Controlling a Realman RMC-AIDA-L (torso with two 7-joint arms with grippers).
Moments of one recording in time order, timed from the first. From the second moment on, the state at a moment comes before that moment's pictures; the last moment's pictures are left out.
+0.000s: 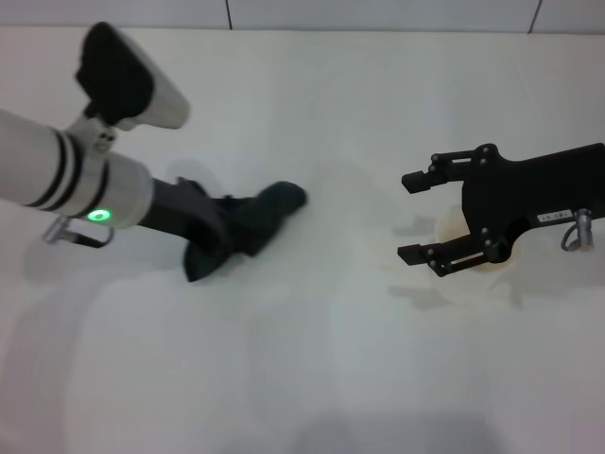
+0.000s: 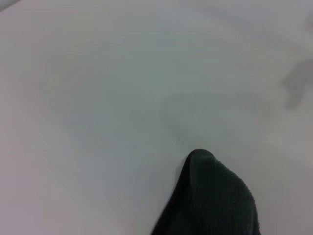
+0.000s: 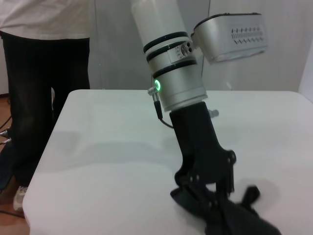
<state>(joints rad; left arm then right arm) -0.63 -2.08 1.34 0.91 2.34 1.17 -2.04 0.41 2.01 -1.24 -1.23 -1.86 -1.52 1.56</state>
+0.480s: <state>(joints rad) -0.72 -2.09 1.60 0.87 2.13 1.14 -2.05 0.42 2.01 -1.24 -1.23 -1.85 -1.51 1.56</state>
